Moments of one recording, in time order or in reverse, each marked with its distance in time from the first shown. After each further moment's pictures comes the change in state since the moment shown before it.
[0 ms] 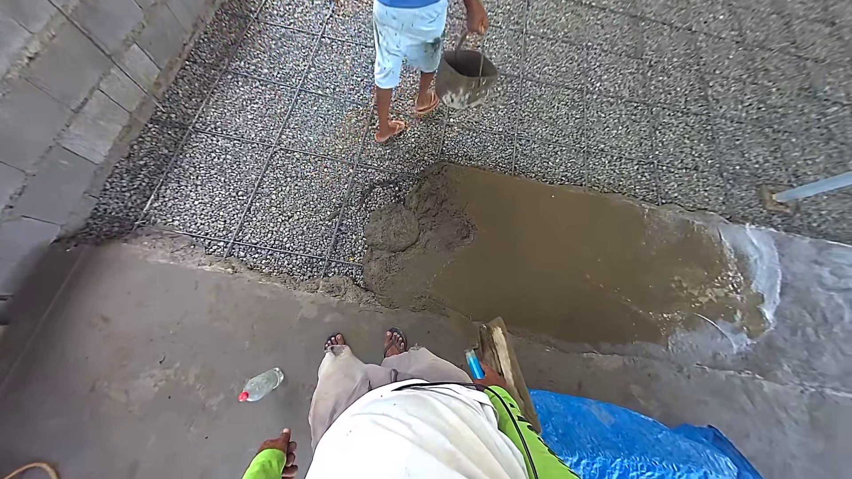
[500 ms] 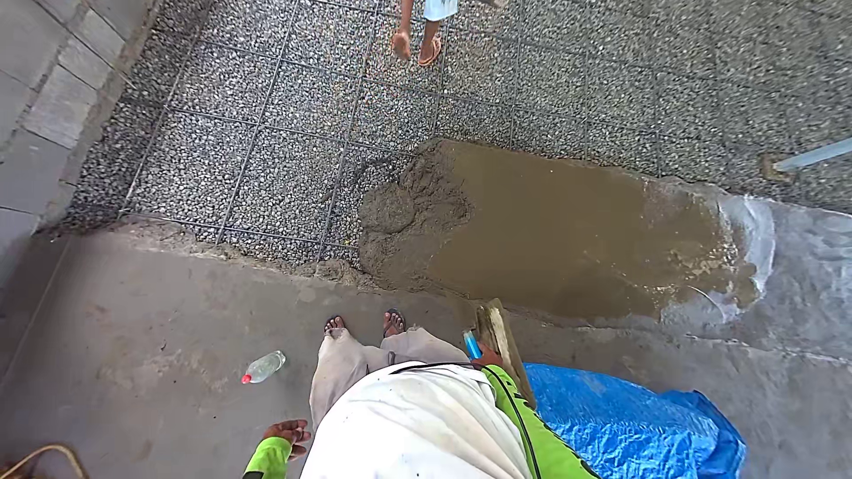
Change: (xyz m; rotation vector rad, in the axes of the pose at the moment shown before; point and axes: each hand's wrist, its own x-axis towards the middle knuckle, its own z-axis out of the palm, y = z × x) left_hand -0.011 -0.013 -0.001 0.103 -0.134 0.149; right_hand -0.009 -0.003 -0.002 0.019 -0.025 -0.014
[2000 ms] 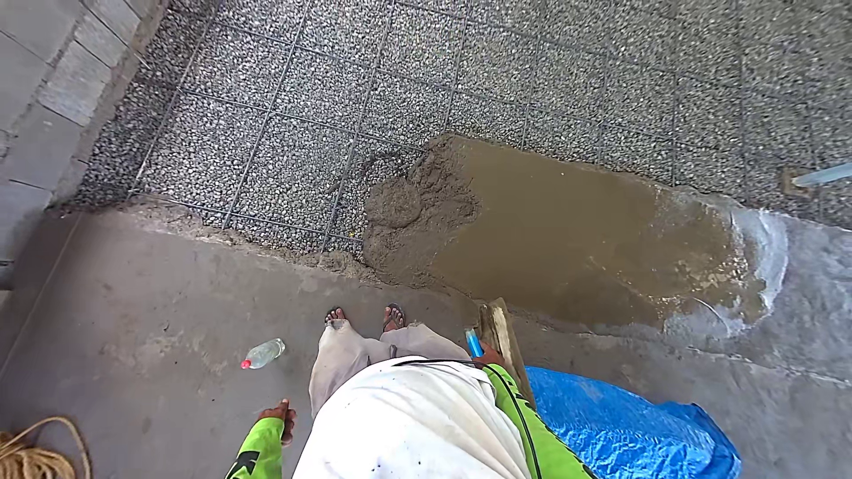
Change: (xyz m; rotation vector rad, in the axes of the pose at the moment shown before) left_hand 0.003 0.010 -0.002 -0.081 0.159 -0.133; right_hand 0.011 0.007 0.003 0.002 0.042 0.013
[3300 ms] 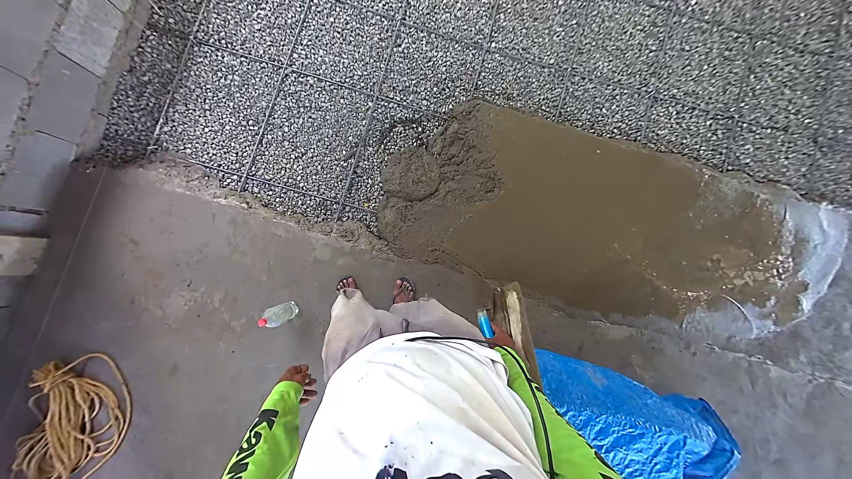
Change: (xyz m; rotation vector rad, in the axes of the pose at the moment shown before) left_hand -0.007 -0.016 0.008 -0.045 -0.129 0.031; right_hand -0.017 -0.003 -0.003 -0.044 -0.056 -0.026
